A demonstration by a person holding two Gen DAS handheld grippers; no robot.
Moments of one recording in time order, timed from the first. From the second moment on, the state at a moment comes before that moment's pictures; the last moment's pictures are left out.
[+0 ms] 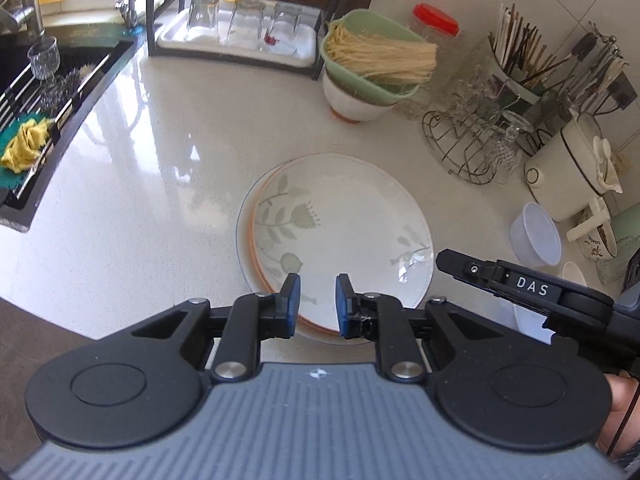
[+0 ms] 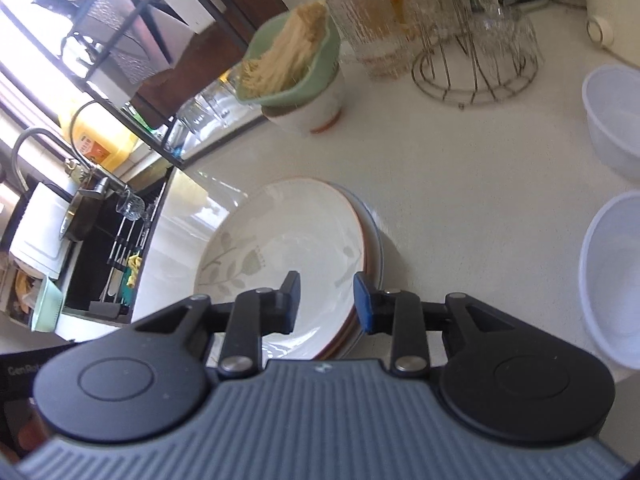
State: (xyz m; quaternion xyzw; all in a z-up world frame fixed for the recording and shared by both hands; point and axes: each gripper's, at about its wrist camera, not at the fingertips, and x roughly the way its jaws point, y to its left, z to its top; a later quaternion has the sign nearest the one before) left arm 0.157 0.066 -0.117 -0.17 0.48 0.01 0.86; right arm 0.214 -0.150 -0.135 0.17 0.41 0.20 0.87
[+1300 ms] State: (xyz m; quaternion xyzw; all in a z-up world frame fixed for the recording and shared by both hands) left arm 0.162 -0.004 -0.088 -0.12 0.43 -0.09 0.89; right arm 0.106 -0.233 -0.050 0.09 0.23 0.15 0.96
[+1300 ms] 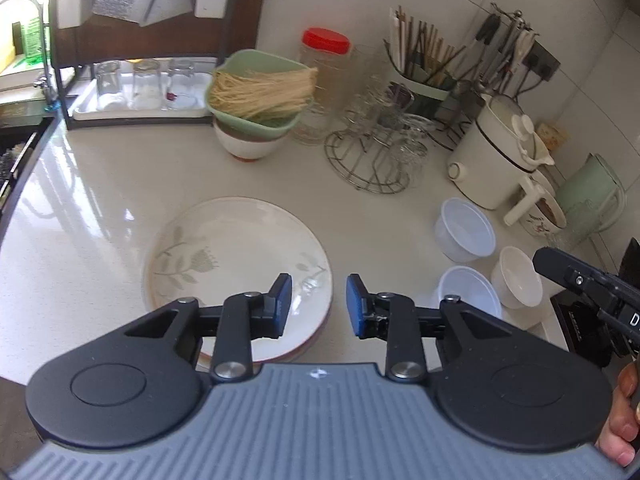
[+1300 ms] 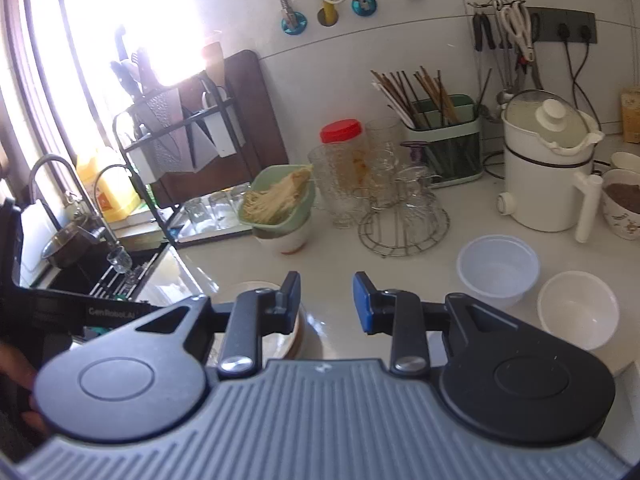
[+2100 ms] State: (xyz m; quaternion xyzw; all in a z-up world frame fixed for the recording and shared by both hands) left arm 0.238 -0.114 -0.151 -0.04 0.48 -0.23 0.85; right arm 0.131 -0.316 -0.128 0.17 0.29 -0.03 0.94
